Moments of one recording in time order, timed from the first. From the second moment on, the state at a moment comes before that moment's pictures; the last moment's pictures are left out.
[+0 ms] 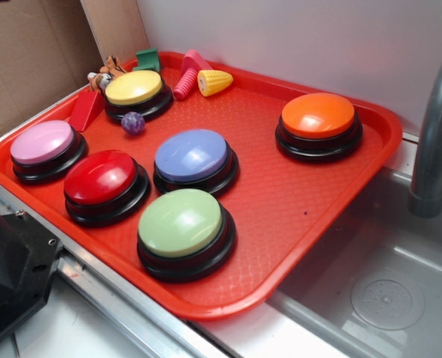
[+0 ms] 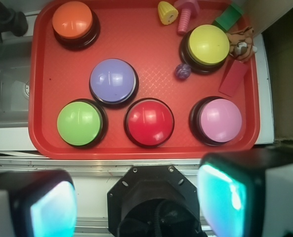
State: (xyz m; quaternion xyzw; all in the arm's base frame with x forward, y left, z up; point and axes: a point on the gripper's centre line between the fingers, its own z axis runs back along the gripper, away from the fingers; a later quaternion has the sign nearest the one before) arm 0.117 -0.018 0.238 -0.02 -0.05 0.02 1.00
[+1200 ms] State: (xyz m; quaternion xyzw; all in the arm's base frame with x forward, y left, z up) arm 0.188 0.030 0.174 -0.03 0.01 0.15 0.99
